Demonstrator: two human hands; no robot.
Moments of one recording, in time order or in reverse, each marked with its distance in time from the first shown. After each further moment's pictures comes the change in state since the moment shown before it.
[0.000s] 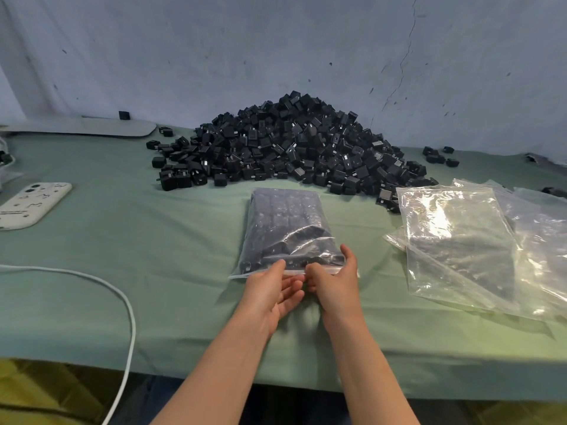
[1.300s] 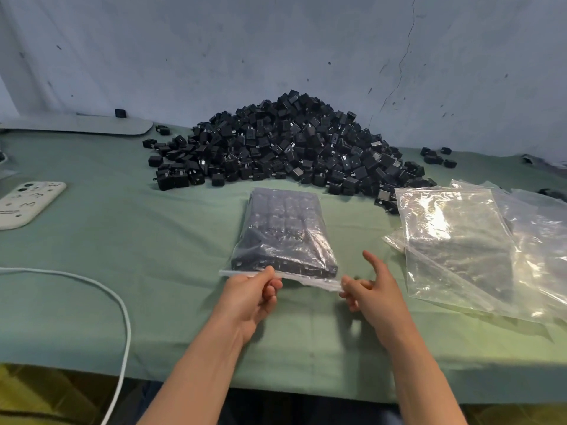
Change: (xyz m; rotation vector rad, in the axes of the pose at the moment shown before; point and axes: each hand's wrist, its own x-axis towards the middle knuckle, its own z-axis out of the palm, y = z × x) left_hand -0.005 0.010 -0.025 0.048 0.000 0.018; right_hand 0.009 -0.010 -0.070 -0.320 -0.093 -0.039
